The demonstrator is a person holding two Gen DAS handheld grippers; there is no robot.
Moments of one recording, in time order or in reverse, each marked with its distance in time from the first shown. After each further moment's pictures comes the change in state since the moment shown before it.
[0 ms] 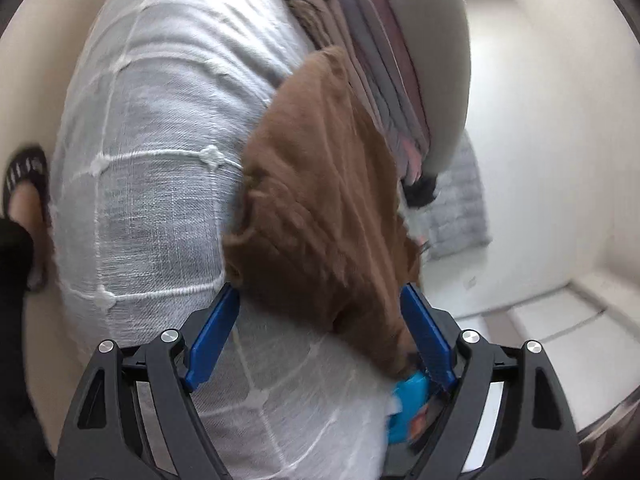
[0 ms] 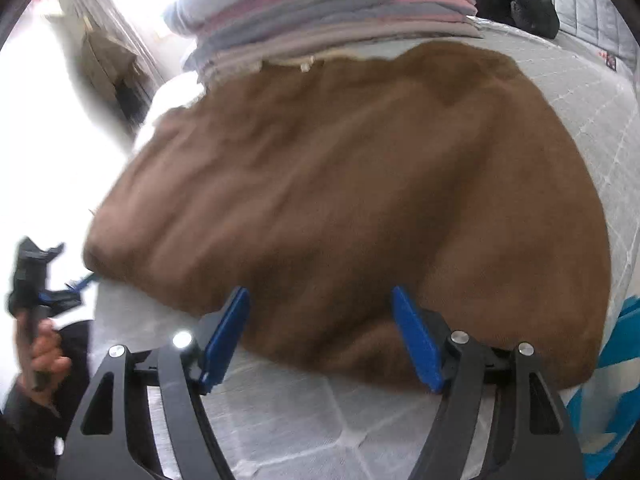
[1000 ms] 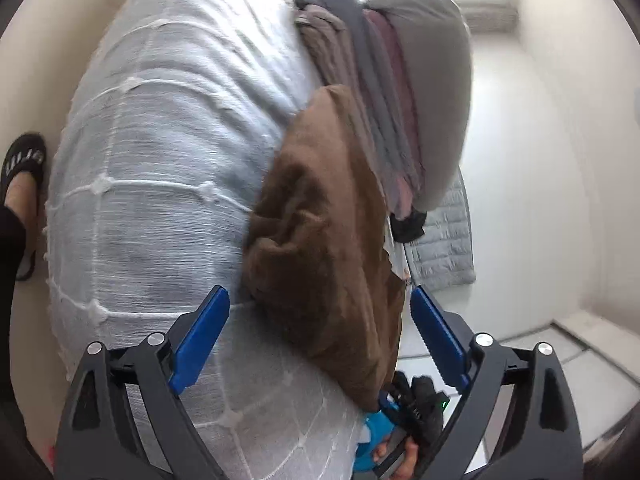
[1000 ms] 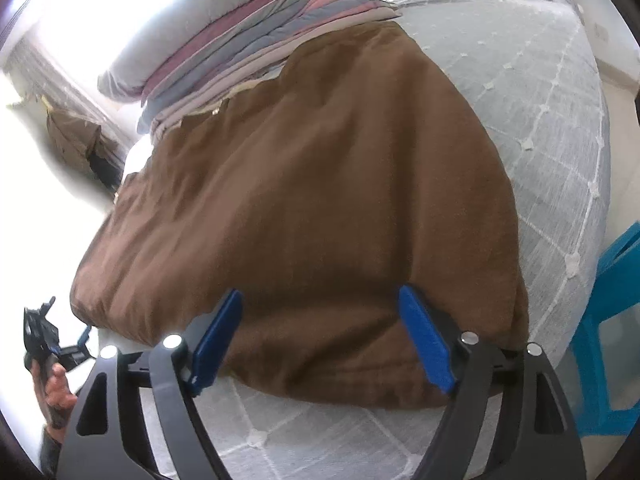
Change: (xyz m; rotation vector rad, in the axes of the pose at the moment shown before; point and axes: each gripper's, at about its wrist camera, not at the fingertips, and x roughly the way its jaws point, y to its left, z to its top) left arm 0.008 -0.021 0.003 -0.032 -0.100 -0.015; right arm -0.004 -0.092 -0.016 0.276 -0.055 -0.005
